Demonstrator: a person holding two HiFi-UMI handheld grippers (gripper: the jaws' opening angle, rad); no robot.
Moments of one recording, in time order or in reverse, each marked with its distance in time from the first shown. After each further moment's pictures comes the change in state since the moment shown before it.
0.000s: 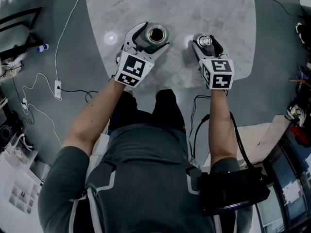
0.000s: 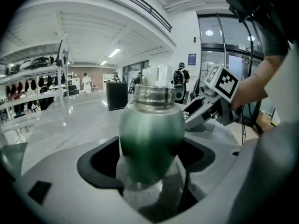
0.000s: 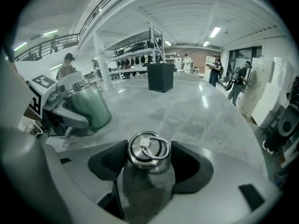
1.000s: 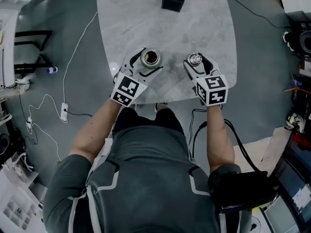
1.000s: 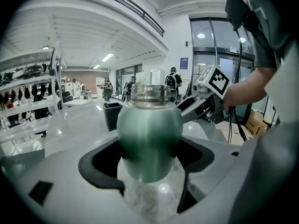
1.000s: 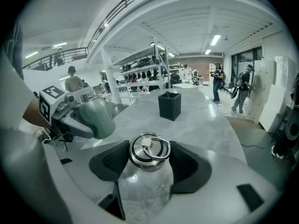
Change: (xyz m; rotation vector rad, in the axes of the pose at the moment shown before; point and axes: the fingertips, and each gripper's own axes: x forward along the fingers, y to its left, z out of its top) left arm -0.085 -0.005 0.057 0.051 -0.029 -0.067; right arm -0.073 0.057 0.072 -0.007 -0.133 0.091
